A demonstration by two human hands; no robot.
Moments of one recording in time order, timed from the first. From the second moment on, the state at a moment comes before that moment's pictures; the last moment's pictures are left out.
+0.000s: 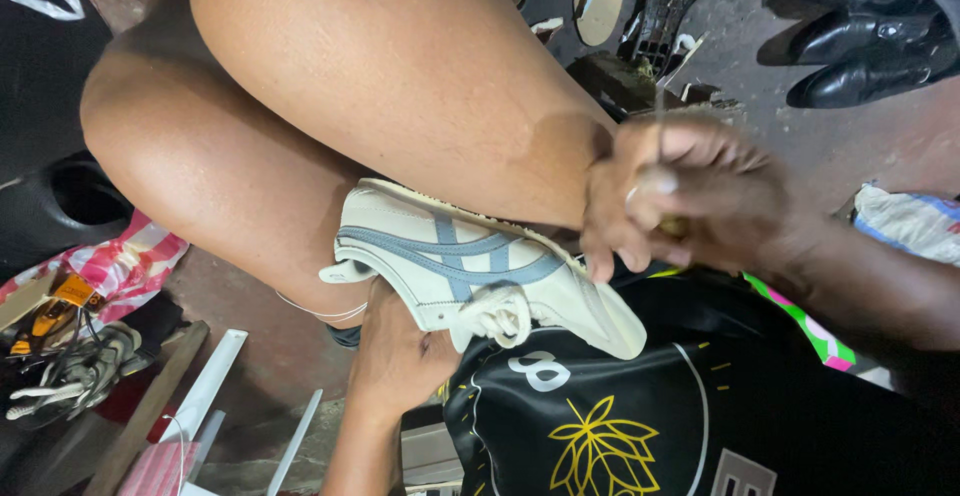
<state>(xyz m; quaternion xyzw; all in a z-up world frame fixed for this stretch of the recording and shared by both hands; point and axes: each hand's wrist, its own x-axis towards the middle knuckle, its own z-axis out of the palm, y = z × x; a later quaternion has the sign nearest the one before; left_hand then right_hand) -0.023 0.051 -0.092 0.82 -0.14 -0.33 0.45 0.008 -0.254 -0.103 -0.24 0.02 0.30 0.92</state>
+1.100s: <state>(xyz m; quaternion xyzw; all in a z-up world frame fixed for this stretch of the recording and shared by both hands) -0.114 0.064 -0.145 0.63 -0.04 -0.11 0.77 0.010 -0.247 -0.047 -0.77 -0.11 0.21 0.60</state>
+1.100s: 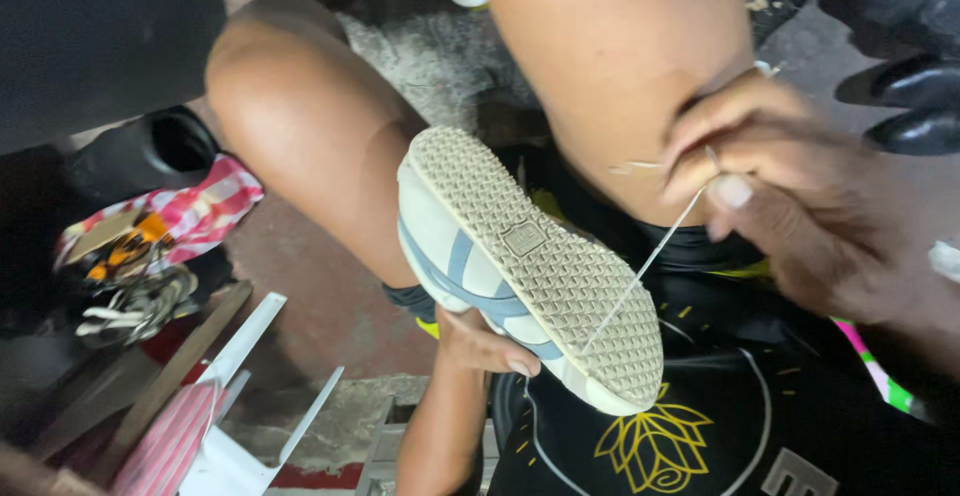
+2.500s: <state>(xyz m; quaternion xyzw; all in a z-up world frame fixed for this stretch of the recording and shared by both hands) -0.069 0.037 -0.098 0.62 0.04 -0.27 0.73 -0.026 -0.264 -0.024 -0.82 -0.32 0.40 0.26</state>
